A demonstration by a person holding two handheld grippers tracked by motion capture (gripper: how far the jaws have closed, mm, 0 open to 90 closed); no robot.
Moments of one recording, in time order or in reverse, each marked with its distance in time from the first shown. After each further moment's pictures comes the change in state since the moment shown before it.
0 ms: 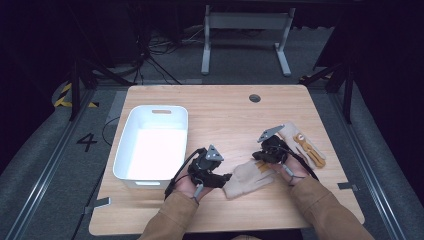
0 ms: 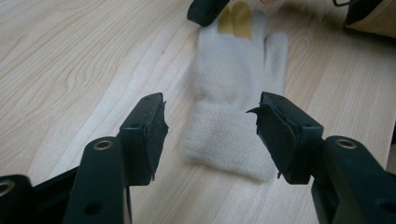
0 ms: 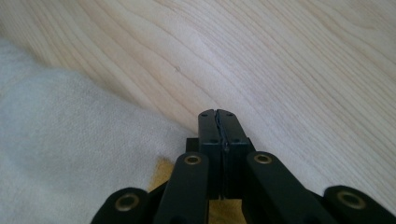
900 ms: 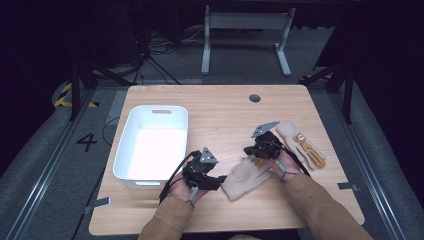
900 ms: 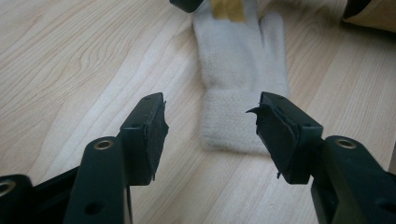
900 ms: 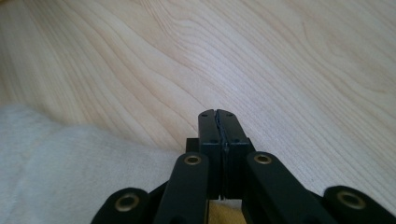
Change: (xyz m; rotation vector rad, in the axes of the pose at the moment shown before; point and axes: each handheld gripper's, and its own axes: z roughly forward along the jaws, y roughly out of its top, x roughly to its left) left arm 0.002 -0.013 -0.009 0.008 0.030 -0.021; right arm 0.003 0.023 0.010 -0.091 0.042 -0.019
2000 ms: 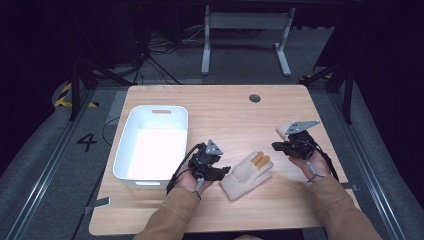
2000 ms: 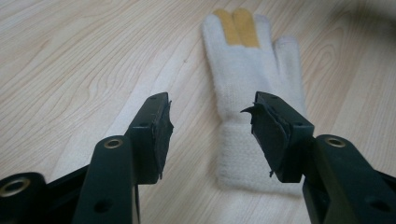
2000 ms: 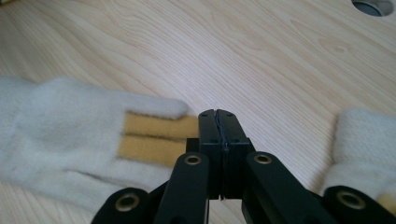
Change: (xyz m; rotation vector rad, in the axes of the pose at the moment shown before) left arm 0.011 0.019 0.017 -0.030 -0.003 -0.002; right arm -0.022 -0.041 -0.079 -0.092 -0.116 0.072
